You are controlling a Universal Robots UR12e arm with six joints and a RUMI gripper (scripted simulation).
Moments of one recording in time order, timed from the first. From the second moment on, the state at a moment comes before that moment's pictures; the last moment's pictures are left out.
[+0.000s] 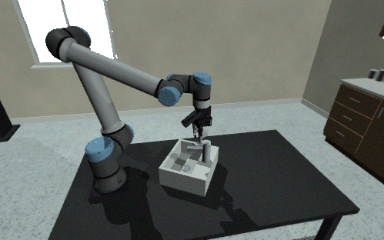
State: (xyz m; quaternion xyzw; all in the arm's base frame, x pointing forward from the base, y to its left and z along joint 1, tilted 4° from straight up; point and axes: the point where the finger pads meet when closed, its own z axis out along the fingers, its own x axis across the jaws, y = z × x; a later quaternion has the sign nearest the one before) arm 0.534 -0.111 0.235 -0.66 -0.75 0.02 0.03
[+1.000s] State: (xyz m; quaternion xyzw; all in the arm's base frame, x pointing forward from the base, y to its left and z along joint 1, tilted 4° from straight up) arm 0.532 -0.110 0.213 -0.66 -0.75 0.02 0.03
